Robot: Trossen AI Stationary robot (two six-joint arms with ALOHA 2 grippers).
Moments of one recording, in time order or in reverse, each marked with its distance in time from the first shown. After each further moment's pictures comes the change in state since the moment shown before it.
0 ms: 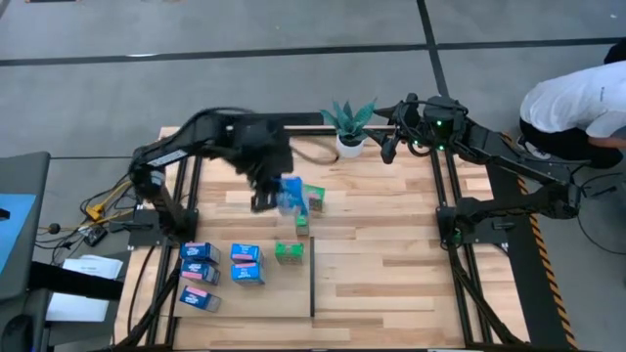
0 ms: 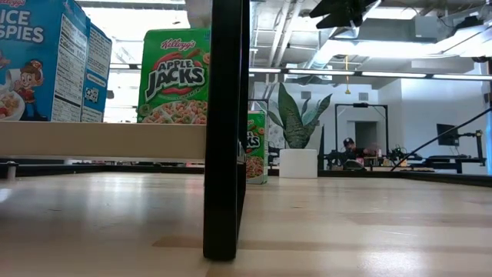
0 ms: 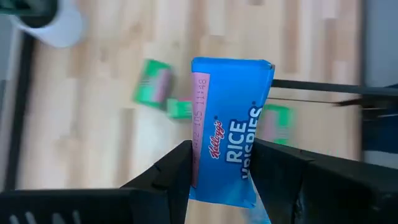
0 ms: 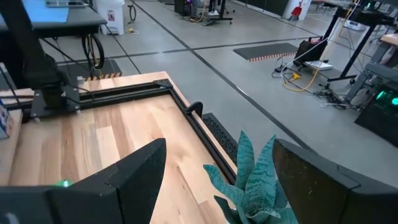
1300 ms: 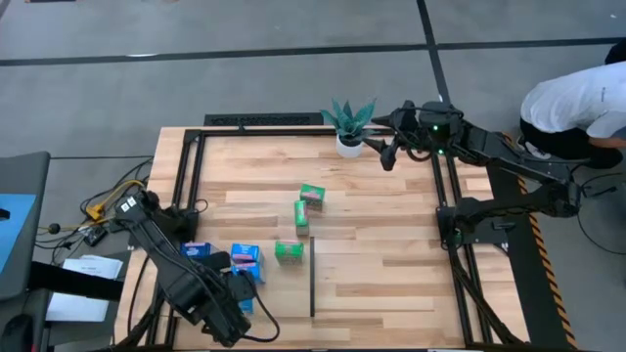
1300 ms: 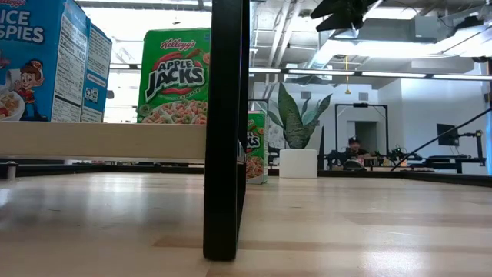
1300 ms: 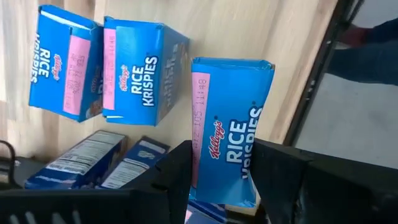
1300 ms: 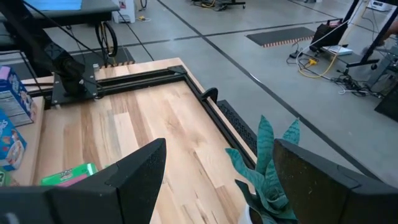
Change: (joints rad) left arm -0.810 0.055 -0.388 0.027 -0.097 -0.967; right arm 0.046 0.002 0.000 -0.061 -0.004 0.045
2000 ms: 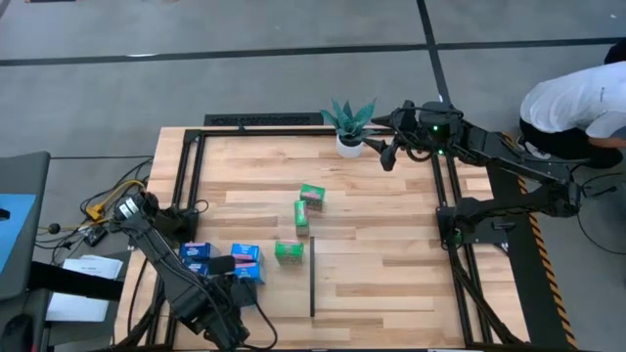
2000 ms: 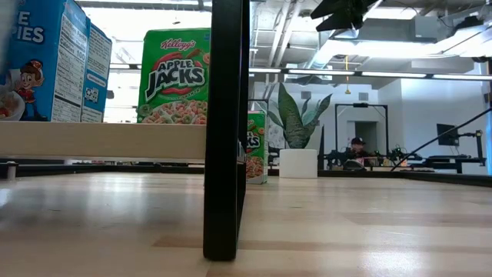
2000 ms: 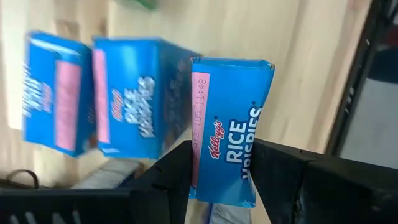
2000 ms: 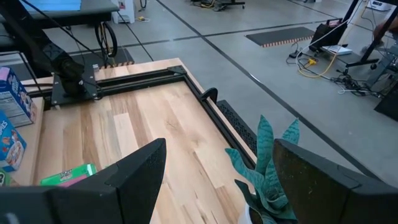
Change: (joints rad) left arm -0.037 -0.001 -0.150 0.099 -0.119 0.058; right arm 0.000 0.000 0.000 0.001 0.001 0.002
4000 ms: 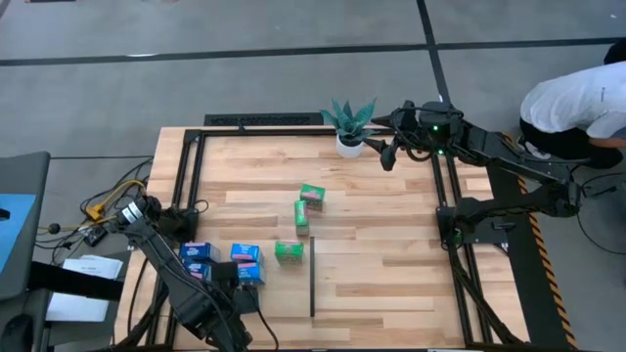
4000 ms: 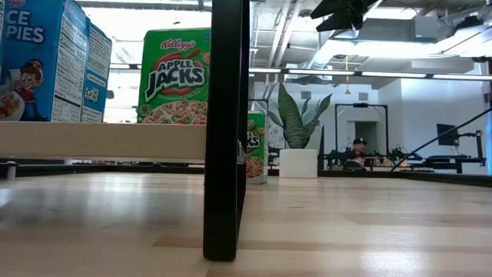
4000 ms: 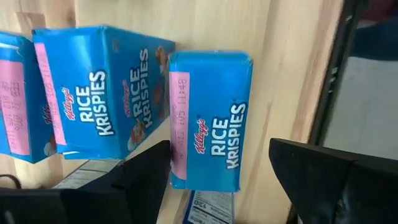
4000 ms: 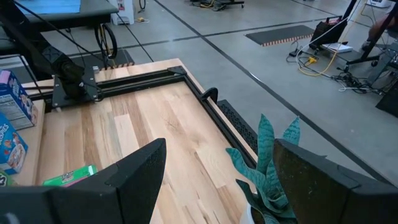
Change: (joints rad) left arm -0.002 0.038 0.018 0.017 0.070 0.042; right arm 0.000 0.000 0.000 0.000 0.001 0.016
